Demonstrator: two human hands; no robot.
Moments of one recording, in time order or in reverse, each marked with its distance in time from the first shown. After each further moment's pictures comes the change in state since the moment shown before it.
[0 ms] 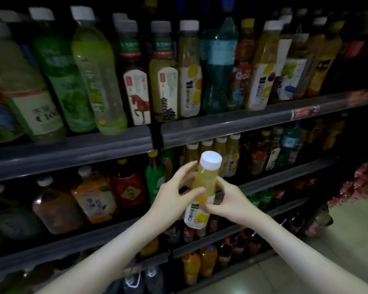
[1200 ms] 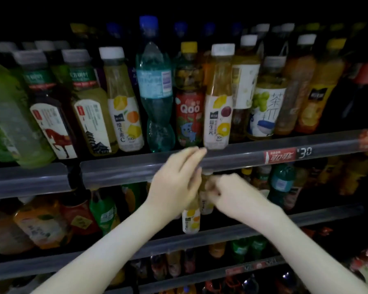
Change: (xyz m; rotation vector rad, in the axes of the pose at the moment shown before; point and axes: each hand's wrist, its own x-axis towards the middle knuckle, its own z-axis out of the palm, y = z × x) left_hand 0.170 0.066 0.114 0.850 0.600 0.722; right_hand 0.065 -0.004 -0.198 -0.726 -0.041 -0.021
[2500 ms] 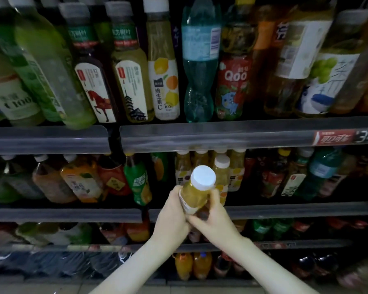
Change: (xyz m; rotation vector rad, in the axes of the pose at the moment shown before) left_hand -0.154 -0.006 -0.019 -0.254 -0.421 -0.873; right_hand -0.019 -0.020 0.163 0.821 -0.139 -0.076
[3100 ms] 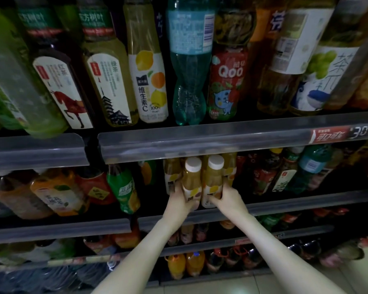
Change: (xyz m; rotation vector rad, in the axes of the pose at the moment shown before) left_hand 0.084 -0.053 0.067 -0.050 -0.203 -0.206; right_hand 0.069 0.075 -0.050 -0.434 0.237 0.314
